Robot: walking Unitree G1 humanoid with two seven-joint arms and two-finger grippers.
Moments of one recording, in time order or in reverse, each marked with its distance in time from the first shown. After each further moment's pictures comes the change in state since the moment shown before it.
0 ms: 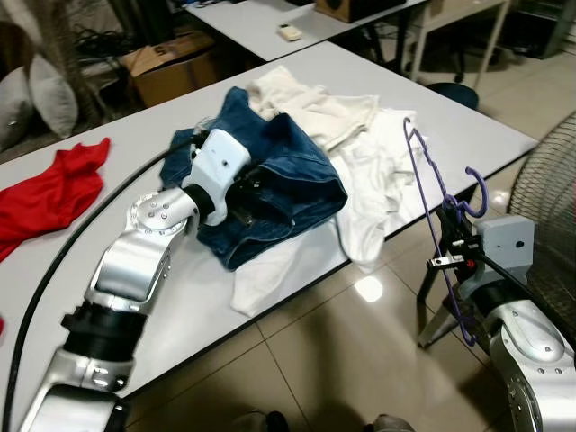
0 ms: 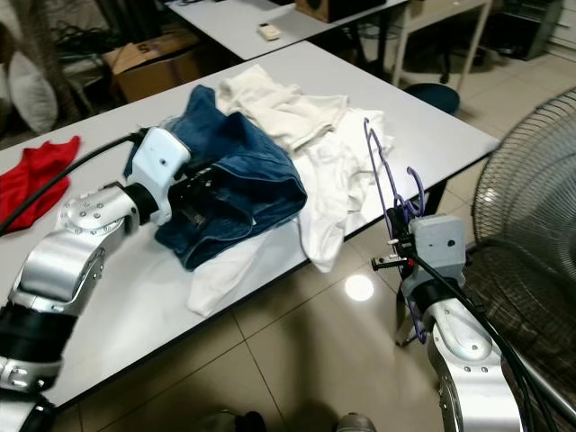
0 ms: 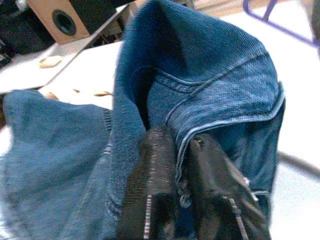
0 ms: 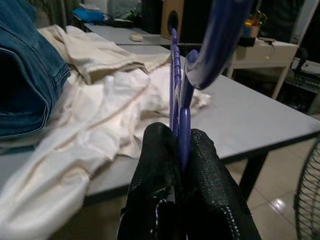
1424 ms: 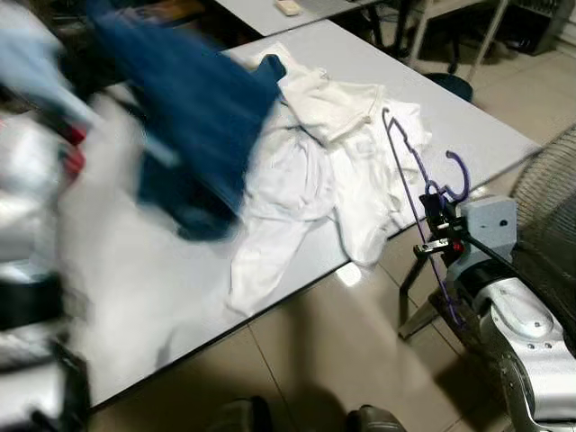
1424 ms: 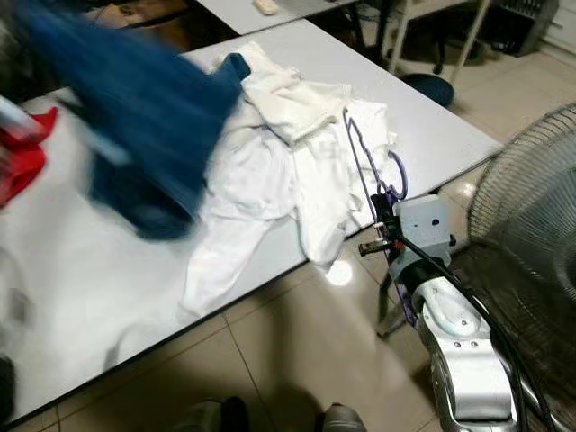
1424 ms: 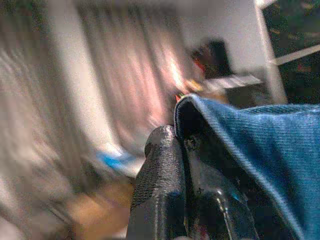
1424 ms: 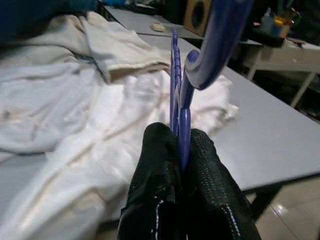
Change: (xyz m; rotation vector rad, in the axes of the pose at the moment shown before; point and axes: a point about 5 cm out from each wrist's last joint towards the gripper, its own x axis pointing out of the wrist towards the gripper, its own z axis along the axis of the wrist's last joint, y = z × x) left arm -0.093 0.114 0.103 0.234 -0.563 0.628; right arm 0.019 0.009 0.015 -0.002 -0.029 0.075
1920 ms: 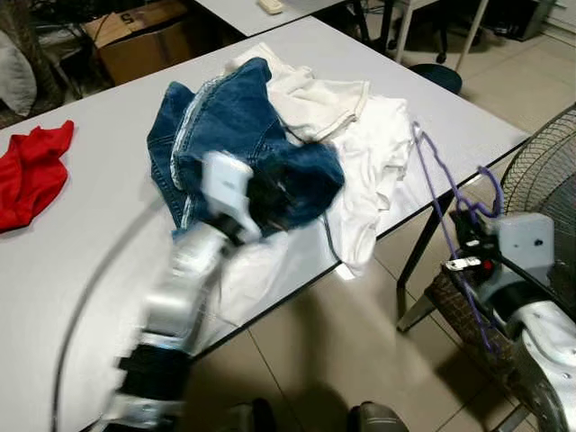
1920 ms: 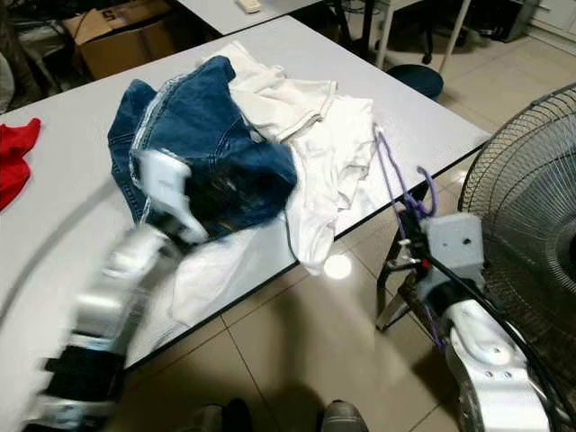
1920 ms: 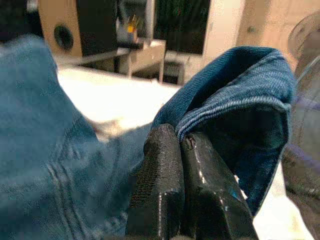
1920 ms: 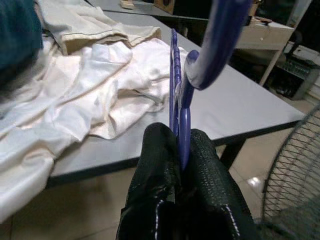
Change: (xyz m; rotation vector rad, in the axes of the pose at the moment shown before) left arm -0.068 -0.173 -0.075 -0.570 0.324 -0.417; right arm -0.027 -0.015 -0.002 -0.039 0.067 -0.061
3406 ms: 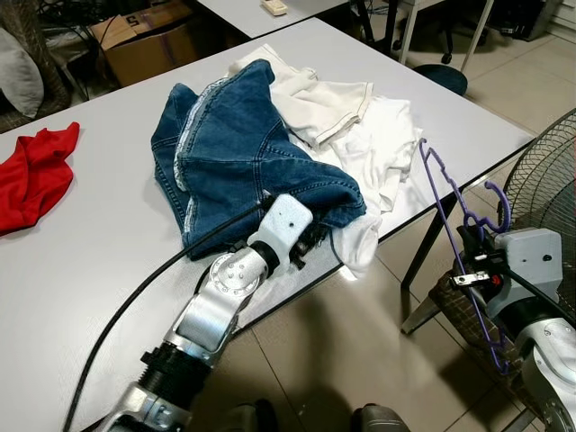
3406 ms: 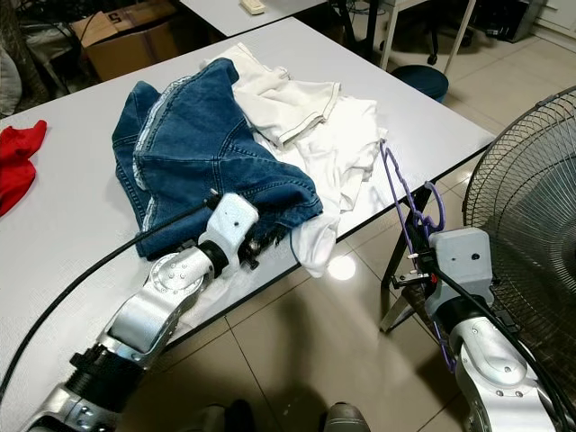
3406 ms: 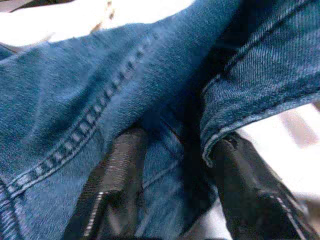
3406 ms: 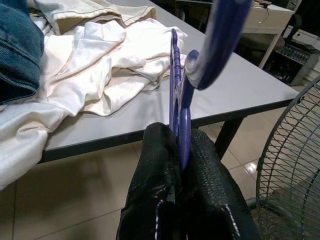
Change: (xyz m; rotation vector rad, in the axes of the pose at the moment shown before) left arm 0.013 -0.048 -0.064 0.200 0.331 -0.101; right arm -0.017 -0.006 -0.008 -0.005 0.057 -0.031
